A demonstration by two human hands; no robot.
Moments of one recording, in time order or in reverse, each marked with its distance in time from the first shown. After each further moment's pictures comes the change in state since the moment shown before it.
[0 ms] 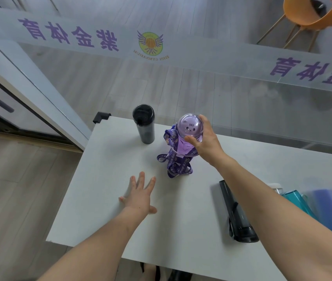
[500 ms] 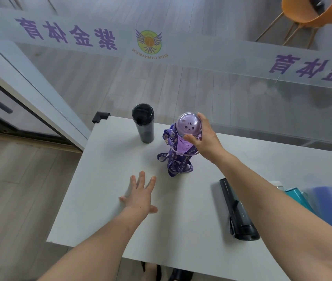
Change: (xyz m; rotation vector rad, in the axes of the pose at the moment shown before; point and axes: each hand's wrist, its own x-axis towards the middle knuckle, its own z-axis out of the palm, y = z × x) left_hand 0.000 0.001 0.000 -0.008 -0.008 -0.003; right_hand 0.003 -0.004 -0.003 -0.050 -0.042 0.013
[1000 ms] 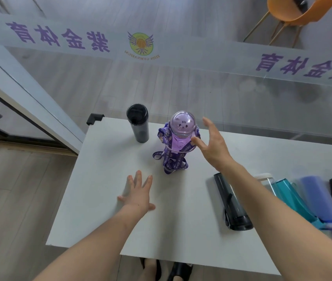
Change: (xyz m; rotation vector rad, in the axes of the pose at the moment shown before) left_hand -0.004 0.002 0.000 0.005 0.004 0.000; right_hand -0.053 -0.005 -0.024 -0.092 0.125 0.025
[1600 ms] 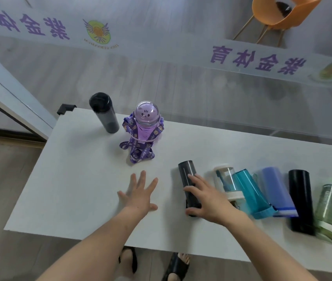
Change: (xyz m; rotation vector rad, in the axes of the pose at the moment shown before) left_hand -0.030 0.118 0.054 0.121 0.064 0.127; right_hand -0.157 0.146 -0.065 -0.560 -0.510 -0.243
